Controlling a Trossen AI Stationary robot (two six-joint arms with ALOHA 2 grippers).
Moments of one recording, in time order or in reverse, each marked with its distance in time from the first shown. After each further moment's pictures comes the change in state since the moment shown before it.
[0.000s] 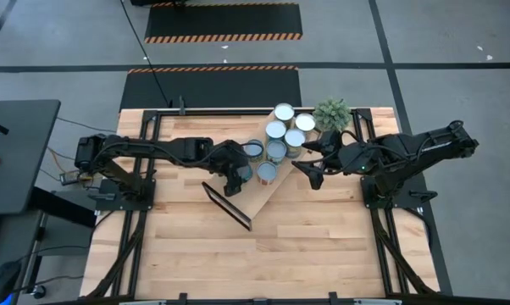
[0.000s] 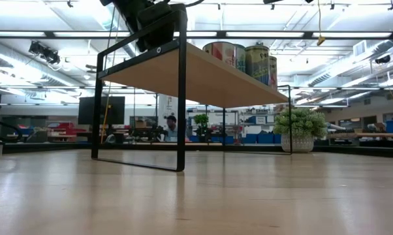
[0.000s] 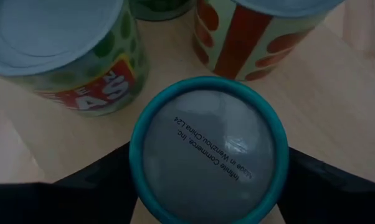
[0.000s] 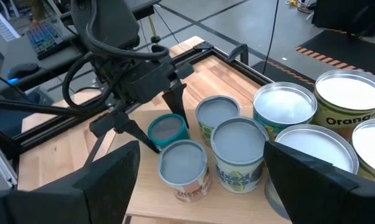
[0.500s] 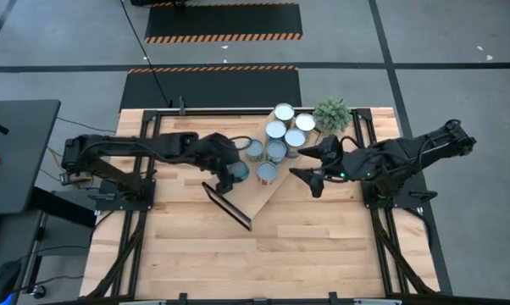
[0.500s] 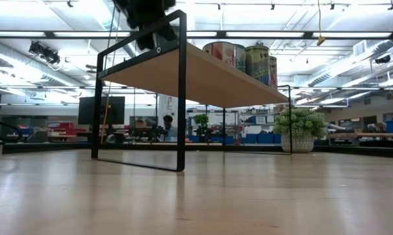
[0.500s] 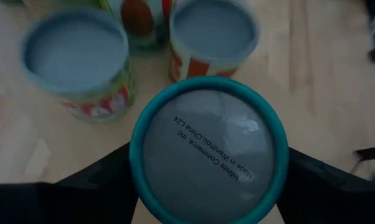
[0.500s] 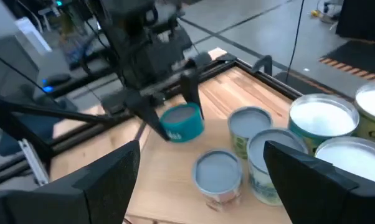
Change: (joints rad) left arm 0.000 -0.138 -0.001 -0.019 0.078 -0.025; right arm 0.072 0.021 0.011 0.089 0.026 -0.011
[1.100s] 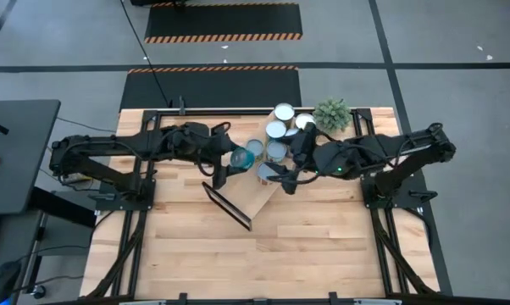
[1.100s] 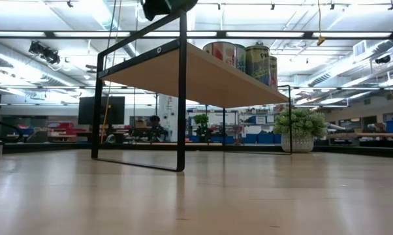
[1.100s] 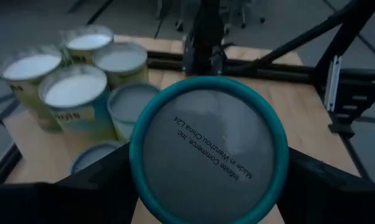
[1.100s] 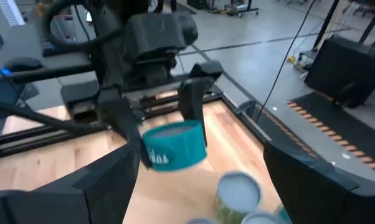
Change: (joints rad) left arm -0.002 -0.126 0.000 0.233 -0.009 0.078; right arm -0.073 0.300 0.385 -0.066 0.020 -0.307
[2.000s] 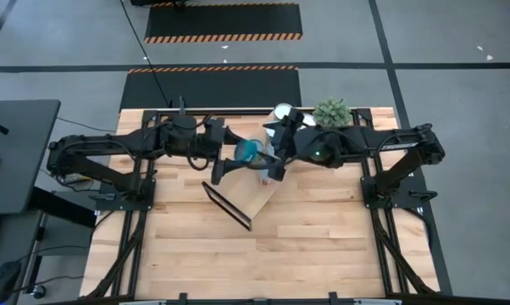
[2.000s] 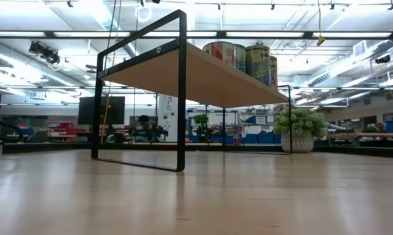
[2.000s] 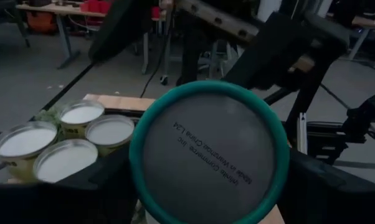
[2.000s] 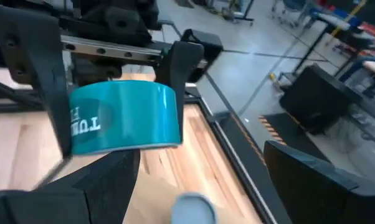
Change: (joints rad) left arm -0.008 -0.014 0.002 0.206 0.063 -0.008; right arm -0.125 0.100 0.091 0.018 -0.079 -0.295
